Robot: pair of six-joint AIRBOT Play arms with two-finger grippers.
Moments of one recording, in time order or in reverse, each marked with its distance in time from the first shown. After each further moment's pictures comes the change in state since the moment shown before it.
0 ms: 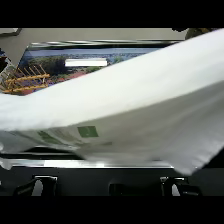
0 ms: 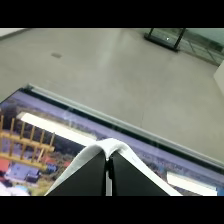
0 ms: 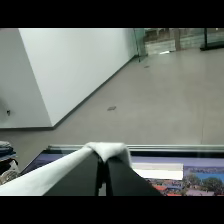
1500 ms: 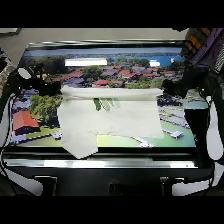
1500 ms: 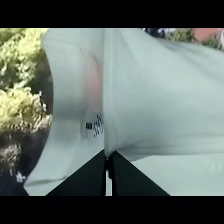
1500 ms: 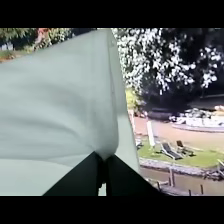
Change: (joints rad) left arm -0.303 -1.330 0.041 -0.115 0.047 0.296; right arm 0.000 -1.080 -0.240 -0.200 0.000 -0.019
